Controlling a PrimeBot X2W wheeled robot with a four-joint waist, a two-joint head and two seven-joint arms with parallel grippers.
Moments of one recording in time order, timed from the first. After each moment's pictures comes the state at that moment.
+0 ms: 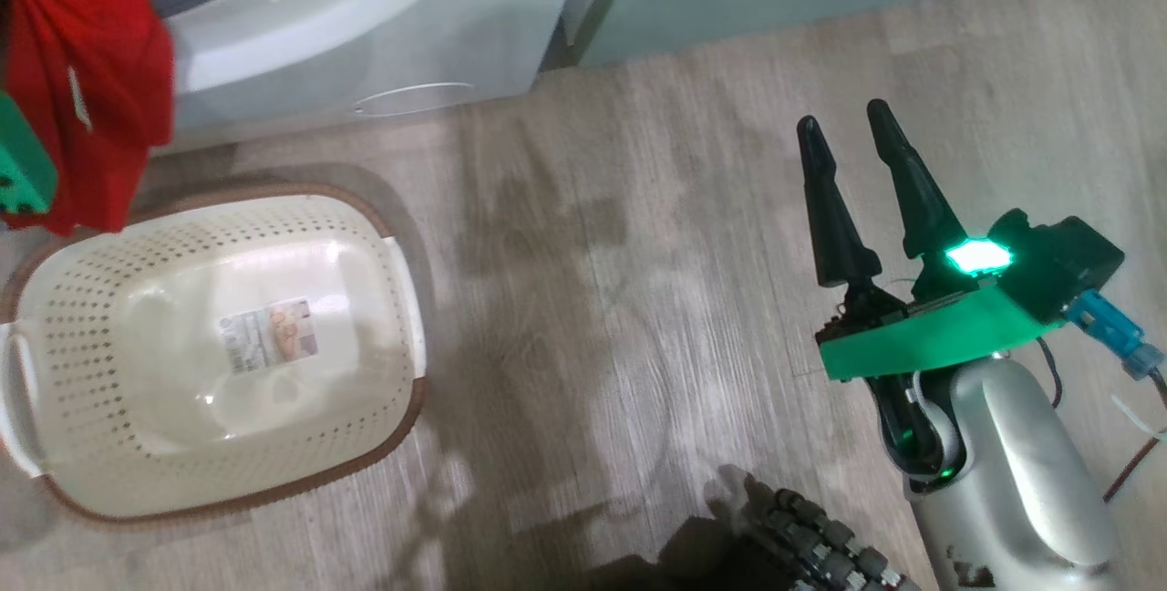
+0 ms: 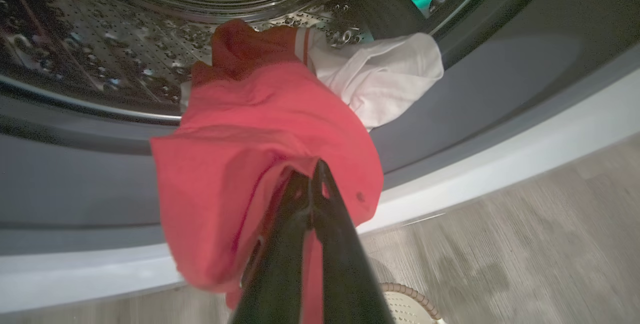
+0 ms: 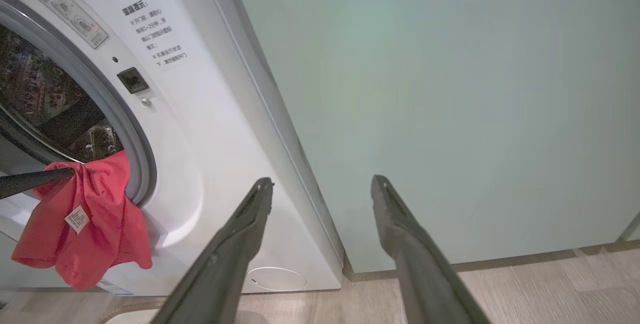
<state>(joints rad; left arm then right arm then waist) -0.64 0.66 -0.23 0.17 -0.65 0.08 0.29 -0.30 -0.05 0.17 0.09 0.41 0.13 -0.25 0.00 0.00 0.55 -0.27</state>
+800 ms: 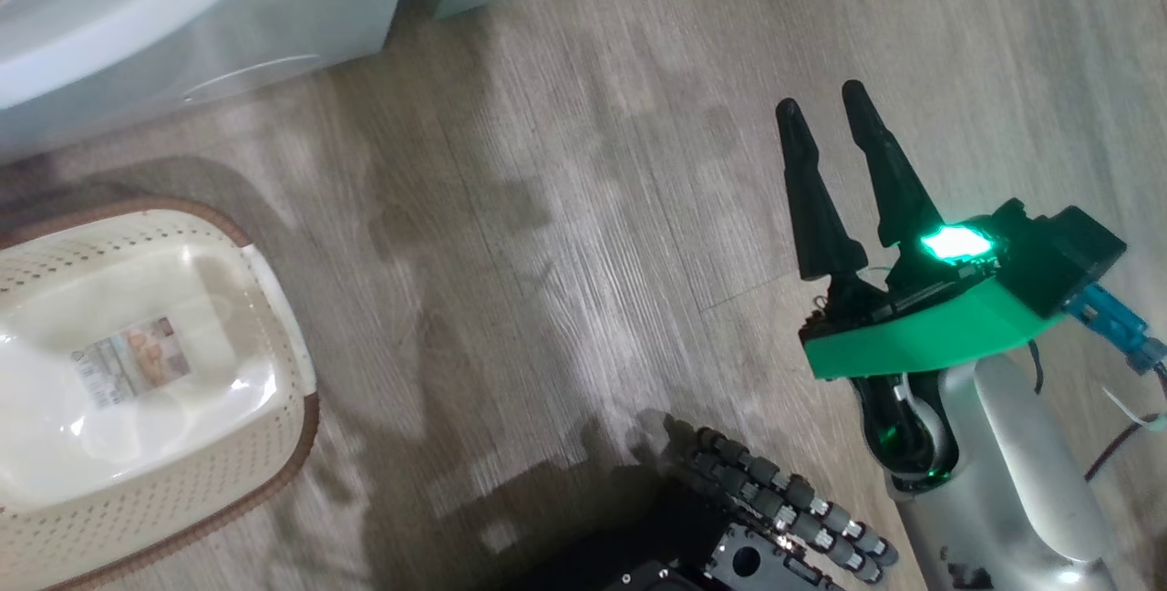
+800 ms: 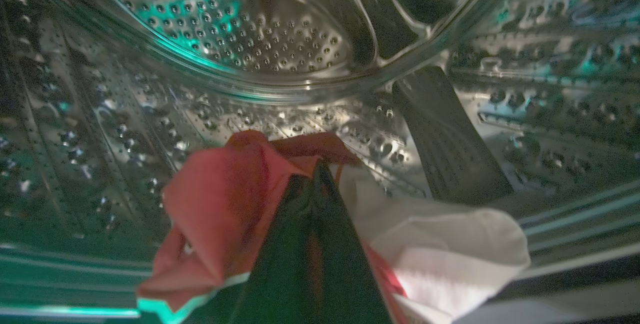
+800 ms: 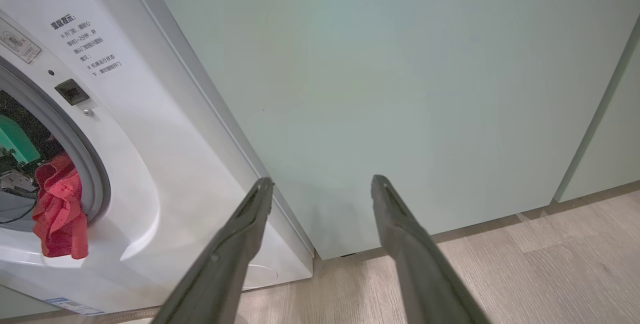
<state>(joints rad) -1.05 0.68 -0.16 0.54 -0.63 0.09 0.14 -0.31 -0.05 0.23 0.03 0.52 0.13 -0.25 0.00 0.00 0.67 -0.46</state>
